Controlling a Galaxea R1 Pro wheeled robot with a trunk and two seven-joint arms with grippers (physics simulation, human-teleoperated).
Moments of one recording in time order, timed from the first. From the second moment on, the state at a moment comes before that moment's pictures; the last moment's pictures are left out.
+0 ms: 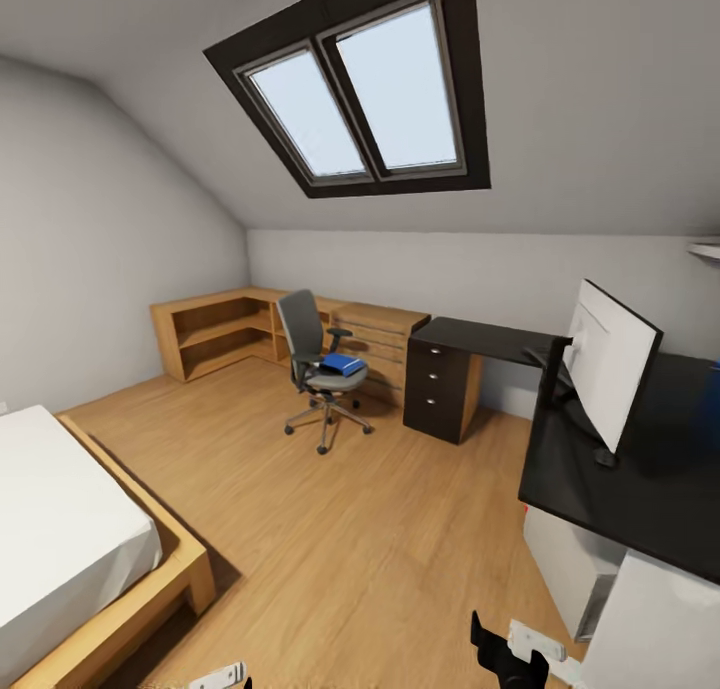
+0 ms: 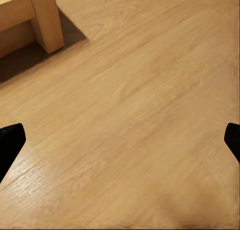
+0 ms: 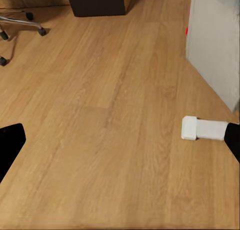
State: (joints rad) left arm -0.26 -0.04 0.03 -0.28 0.24 -0.32 0.07; right arm -0.48 0.02 -0.24 0.02 -0.13 -0.63 -0.02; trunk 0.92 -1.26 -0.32
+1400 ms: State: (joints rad) left arm -0.26 -0.04 0.03 -0.28 0.24 -0.33 0.07; right arm -0.48 0.01 -0.17 -0.07 0.00 -0.45 -0.02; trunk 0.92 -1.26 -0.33
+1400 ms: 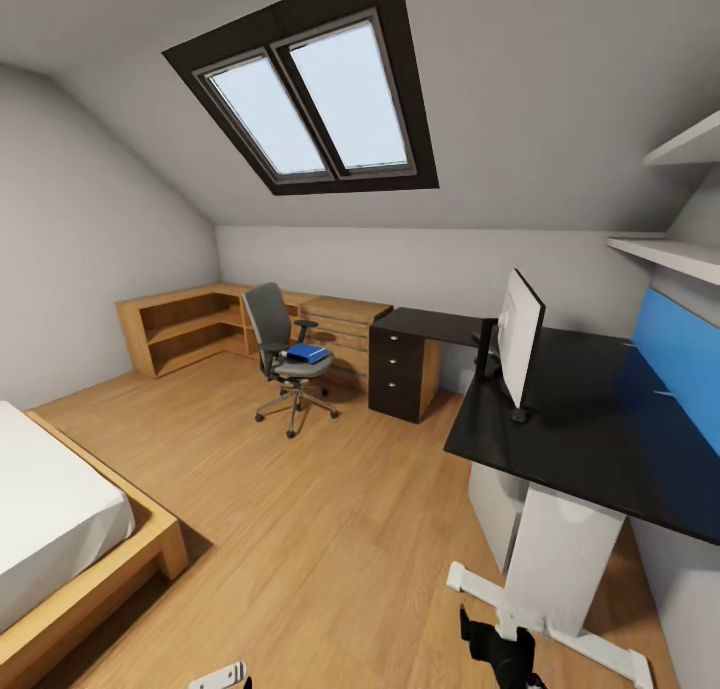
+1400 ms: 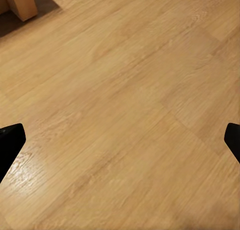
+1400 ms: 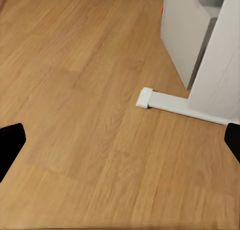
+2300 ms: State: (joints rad) left arm -0.26 -0.03 0.03 -0.28 0.24 -0.33 0.07; right arm -0.48 0.00 -0.17 -1.00 0.00 0.41 -0.02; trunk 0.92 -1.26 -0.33
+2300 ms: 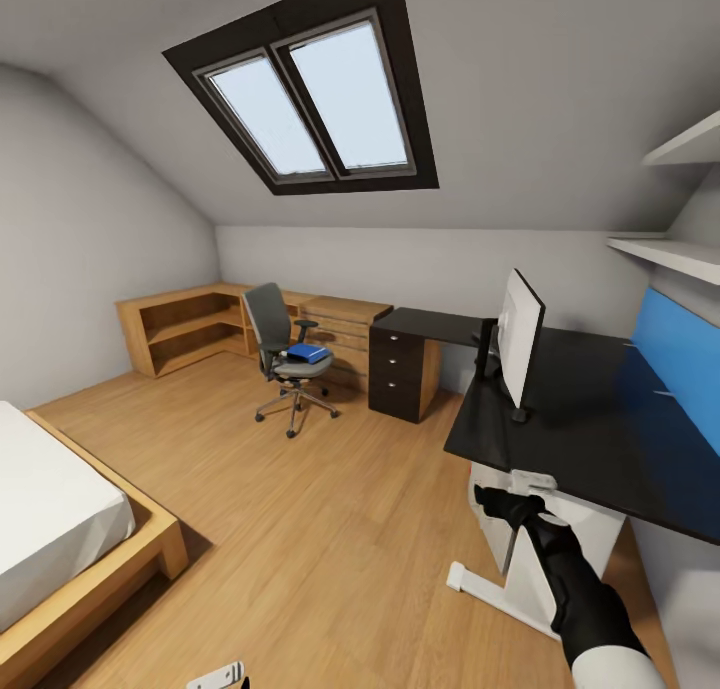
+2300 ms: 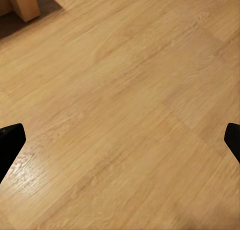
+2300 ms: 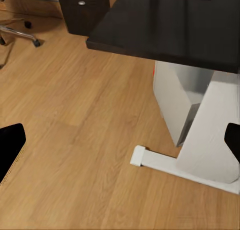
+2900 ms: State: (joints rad) left arm -0.26 -0.03 0.03 -0.28 0.24 -0.33 0.07; right arm -0.45 -0.01 -0.17 -1.12 0.00 0.26 -0.02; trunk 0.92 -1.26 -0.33
